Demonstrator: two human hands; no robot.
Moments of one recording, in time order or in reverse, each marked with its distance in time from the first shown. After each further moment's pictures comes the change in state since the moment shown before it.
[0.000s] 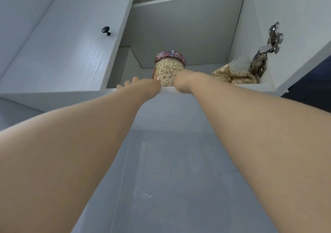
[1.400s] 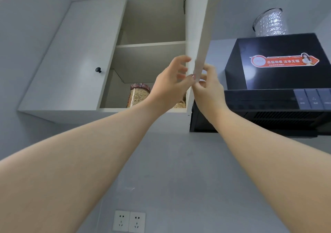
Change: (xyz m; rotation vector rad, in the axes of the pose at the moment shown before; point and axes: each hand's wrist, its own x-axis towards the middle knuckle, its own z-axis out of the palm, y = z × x) left_hand -0.272 0.117 -0.134 -0.962 0.114 0.722; right_hand -0.243 0.114 -0.137 0.970 0.585 -0.095
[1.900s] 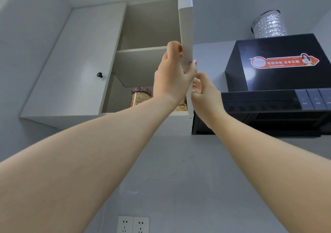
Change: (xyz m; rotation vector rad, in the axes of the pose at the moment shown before) left_hand 0.011 0.016 0.002 0.194 0.328 0.171; right_hand -0.005 0.002 0.008 -0.061 -0.059 0.035
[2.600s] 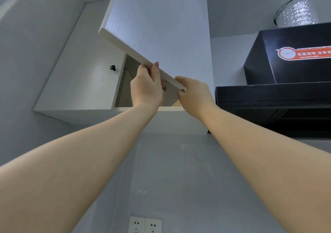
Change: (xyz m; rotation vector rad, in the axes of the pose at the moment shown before) left_hand -0.009 -0.107 -0.038 -0.003 0.165 -0.359; right_hand 0.016 0.004 0.082 -0.276 -0.199 -0.139
